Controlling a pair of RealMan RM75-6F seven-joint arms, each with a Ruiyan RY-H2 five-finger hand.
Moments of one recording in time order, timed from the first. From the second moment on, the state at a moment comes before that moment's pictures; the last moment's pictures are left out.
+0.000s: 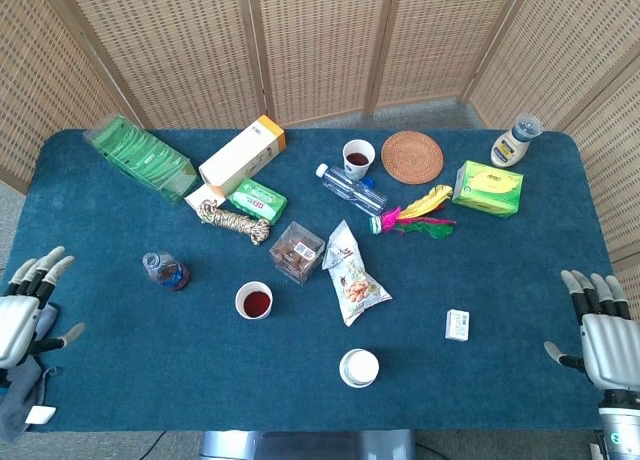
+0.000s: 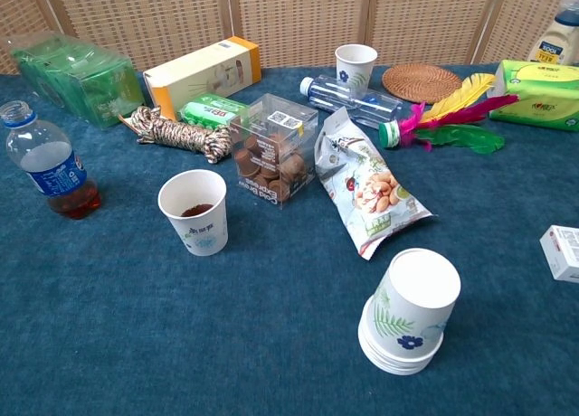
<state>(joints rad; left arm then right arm) -0.15 -1.10 0.00 -1.53 1.56 1.41 -0.29 0.05 -1.06 0.07 -1.77 -1.40 1.47 -0.19</state>
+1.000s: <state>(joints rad) -0.31 -1.45 -0.02 -1.04 1.56 1.23 -0.88 0.06 -1.05 0.06 -1.78 -1.42 1.43 -0.17</state>
